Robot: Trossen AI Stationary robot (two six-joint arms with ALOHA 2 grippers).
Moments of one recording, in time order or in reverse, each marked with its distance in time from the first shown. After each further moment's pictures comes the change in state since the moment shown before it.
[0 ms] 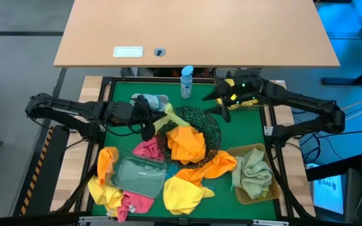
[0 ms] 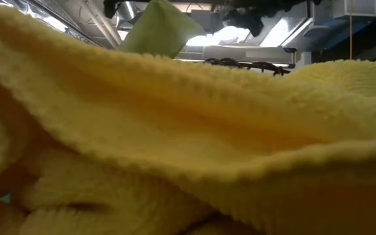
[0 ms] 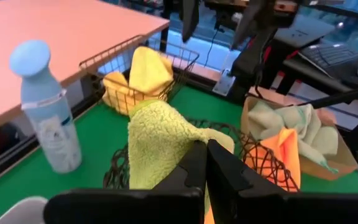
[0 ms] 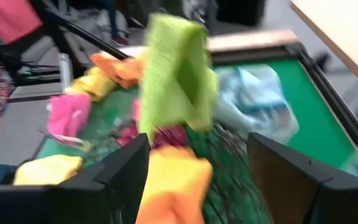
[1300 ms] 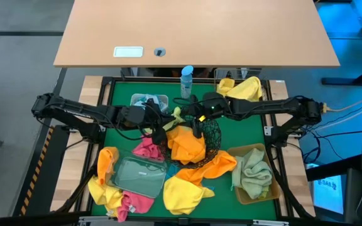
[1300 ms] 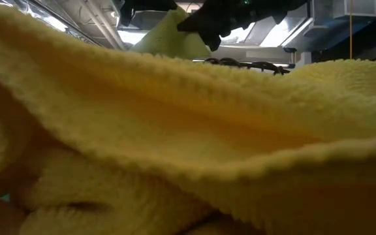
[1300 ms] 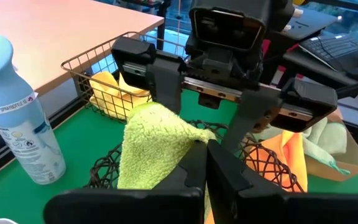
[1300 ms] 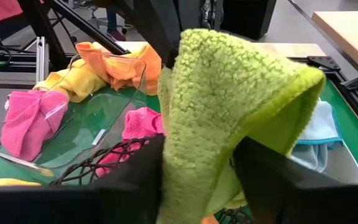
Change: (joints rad) left arm -0.001 0.139 0.000 0.138 0.006 0.031; right arm 0.223 0.351 -0.002 0.411 0.216 -0.008
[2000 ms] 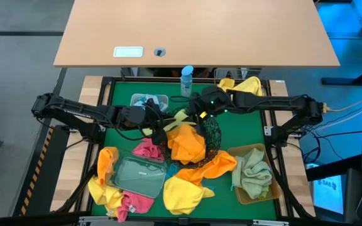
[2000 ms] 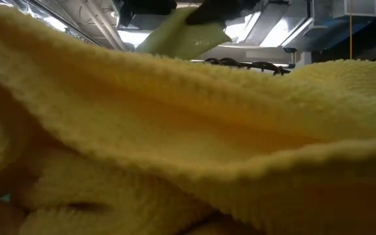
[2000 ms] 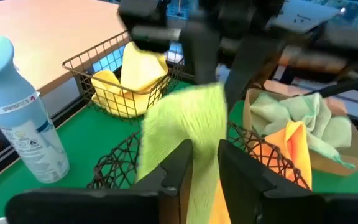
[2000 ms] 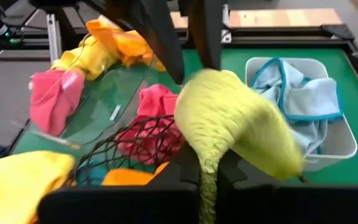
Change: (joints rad) left arm 0.000 0.000 0.000 -0.017 0.000 0.017; right arm 0.012 -0.013 0.210 -0.388 -0.025 0.000
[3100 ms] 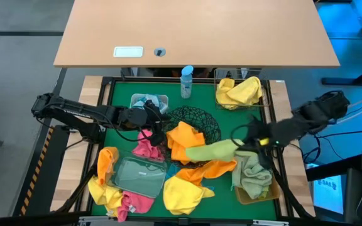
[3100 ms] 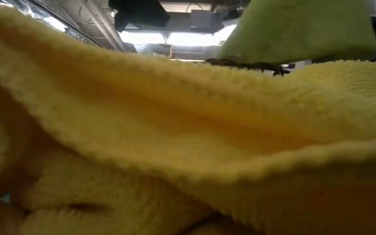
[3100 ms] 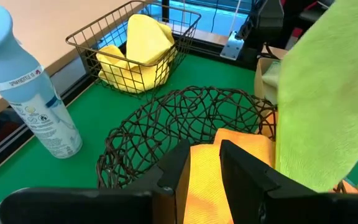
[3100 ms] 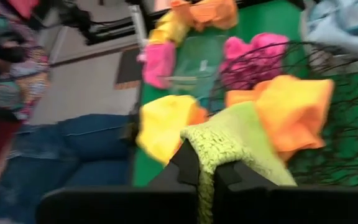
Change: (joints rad) left arm -0.002 -0.001 0.000 -0.117 0.004 0.000; right arm 0.613 -0.335 0.278 -0.726 0.420 0.605
